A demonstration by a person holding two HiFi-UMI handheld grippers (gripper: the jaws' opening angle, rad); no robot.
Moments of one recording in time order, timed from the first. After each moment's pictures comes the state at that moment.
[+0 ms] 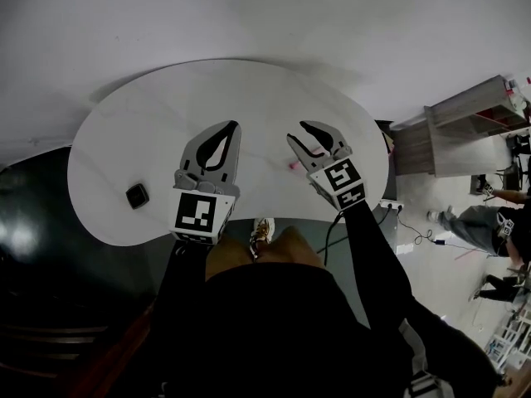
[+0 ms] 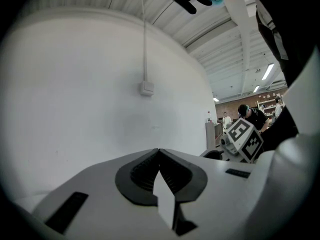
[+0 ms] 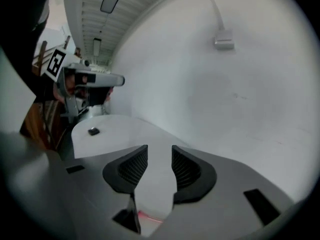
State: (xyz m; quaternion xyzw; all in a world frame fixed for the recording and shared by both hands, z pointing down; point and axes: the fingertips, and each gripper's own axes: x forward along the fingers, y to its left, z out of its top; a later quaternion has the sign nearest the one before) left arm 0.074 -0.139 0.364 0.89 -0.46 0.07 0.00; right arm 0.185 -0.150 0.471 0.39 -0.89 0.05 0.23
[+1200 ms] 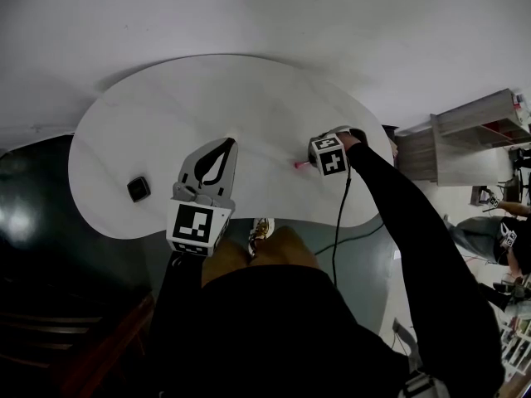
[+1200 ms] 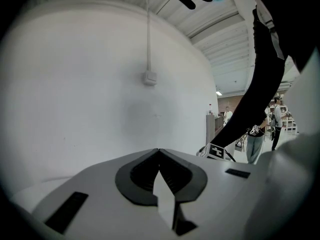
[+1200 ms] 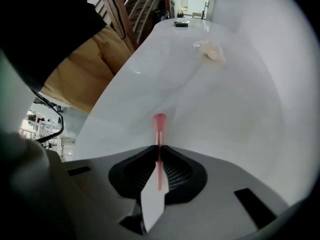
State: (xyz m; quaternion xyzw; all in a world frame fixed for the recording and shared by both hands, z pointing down) left arm 0.051 -0.116 0.399 0.88 -0.47 0.11 0.04; right arm 0.255 -0.097 0.679 -0.16 -0.72 -0.07 0.67
